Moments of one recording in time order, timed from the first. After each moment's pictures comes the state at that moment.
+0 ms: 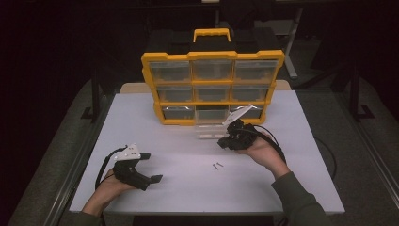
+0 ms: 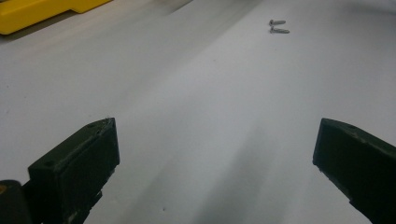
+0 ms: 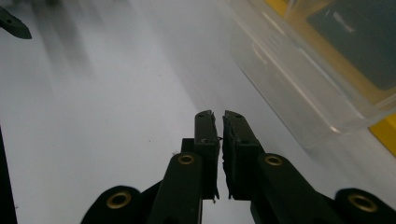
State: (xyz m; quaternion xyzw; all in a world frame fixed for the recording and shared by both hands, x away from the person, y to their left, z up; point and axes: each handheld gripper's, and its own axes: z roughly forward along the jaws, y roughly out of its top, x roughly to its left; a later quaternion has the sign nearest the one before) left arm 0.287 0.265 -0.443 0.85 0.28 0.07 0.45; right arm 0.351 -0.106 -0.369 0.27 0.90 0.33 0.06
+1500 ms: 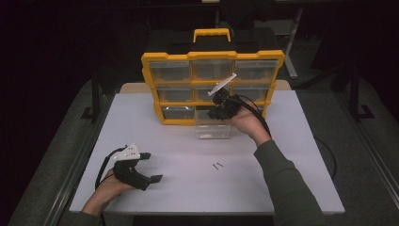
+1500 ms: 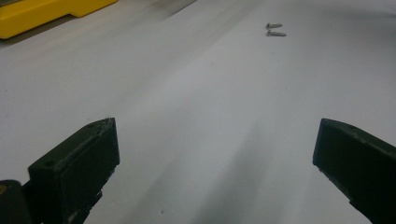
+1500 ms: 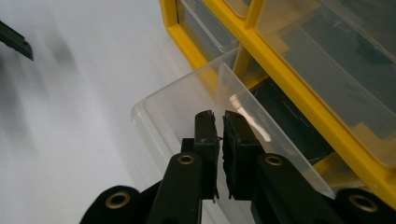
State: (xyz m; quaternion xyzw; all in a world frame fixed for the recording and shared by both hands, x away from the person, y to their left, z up) left arm 0.287 0.265 -0.442 0.85 0.28 0.07 0.45; right arm 0.423 -0.070 -0.331 0.28 0.90 0.32 0.11
